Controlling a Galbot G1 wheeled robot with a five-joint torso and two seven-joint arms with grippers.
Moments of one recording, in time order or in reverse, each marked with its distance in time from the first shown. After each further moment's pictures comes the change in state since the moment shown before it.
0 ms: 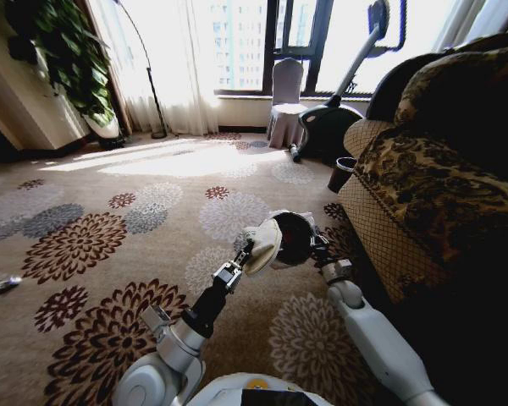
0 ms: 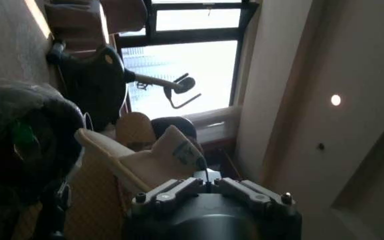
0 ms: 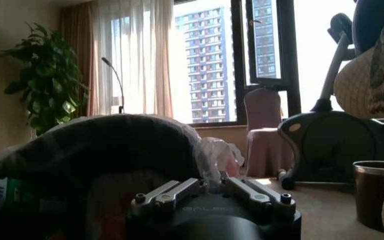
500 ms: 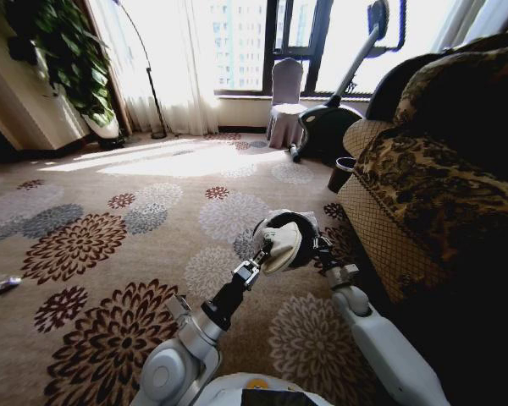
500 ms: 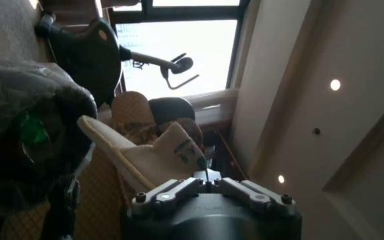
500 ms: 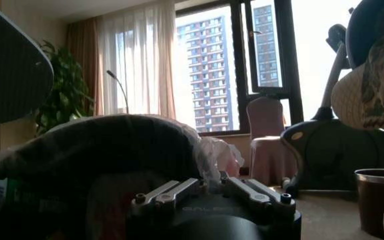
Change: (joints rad) left arm -0.177 0.002 0.116 0.119 -0.019 0.012 -0.013; right arm -0.113 -0.055 0.045 0.145 0.039 0.013 0.000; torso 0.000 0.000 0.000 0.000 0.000
